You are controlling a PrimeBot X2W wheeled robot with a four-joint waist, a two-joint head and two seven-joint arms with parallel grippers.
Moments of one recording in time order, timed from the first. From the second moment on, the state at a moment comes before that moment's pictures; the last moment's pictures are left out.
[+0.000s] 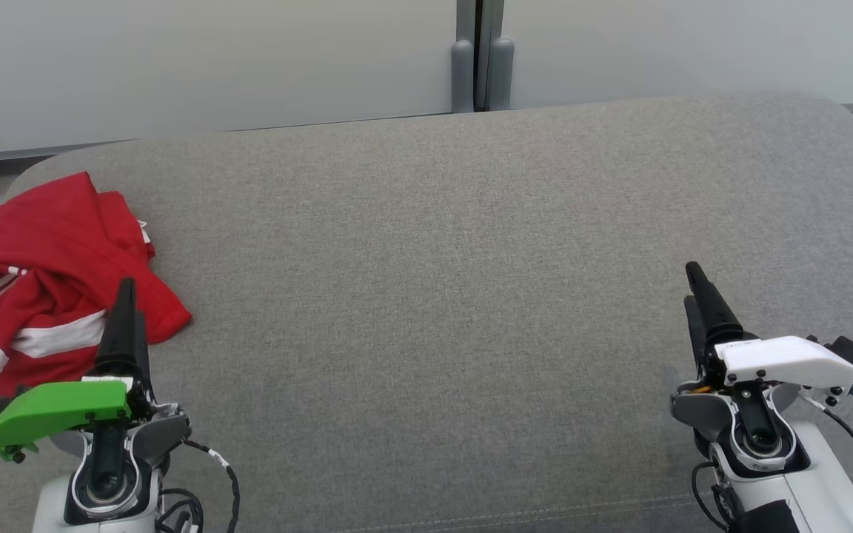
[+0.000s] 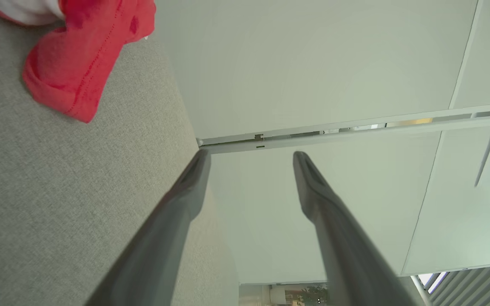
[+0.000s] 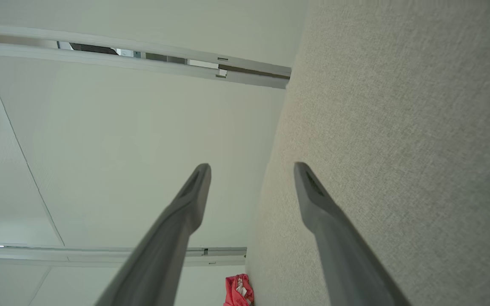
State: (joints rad) left arm -0.27 0.06 0.14 0.40 -1.52 -0.13 0.07; right arm -0.29 -0.06 0.00 0.43 1.48 0.13 -0.03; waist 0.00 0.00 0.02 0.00
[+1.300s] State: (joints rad) left arm -0.21 0.08 0.02 0.25 -0.60 -0.08 -0.10; right arm -0.20 -0.10 0.08 0.24 0.56 0.13 -0.14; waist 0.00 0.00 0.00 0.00
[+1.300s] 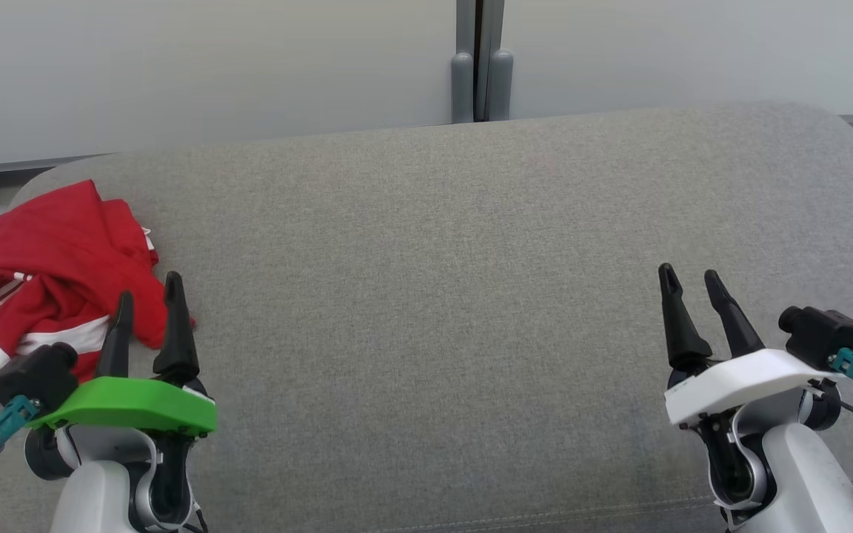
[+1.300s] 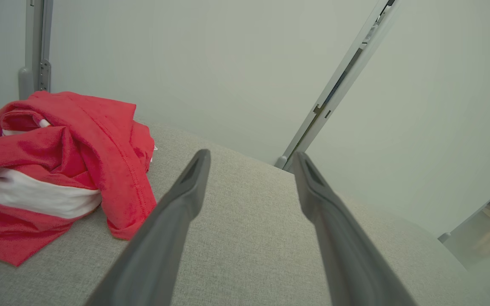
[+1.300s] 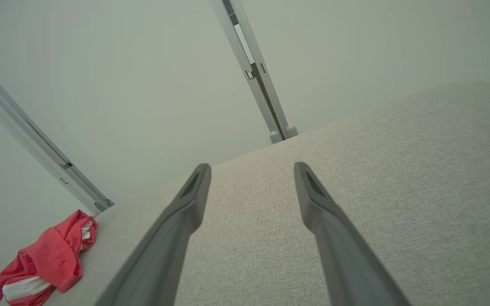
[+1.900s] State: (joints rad) left arm -0.16 0.10 -0.06 0.26 -0.40 -0.06 -0.15; right arm -0.15 -0.10 0.07 0.24 0.35 0.13 -0.18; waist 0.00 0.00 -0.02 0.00
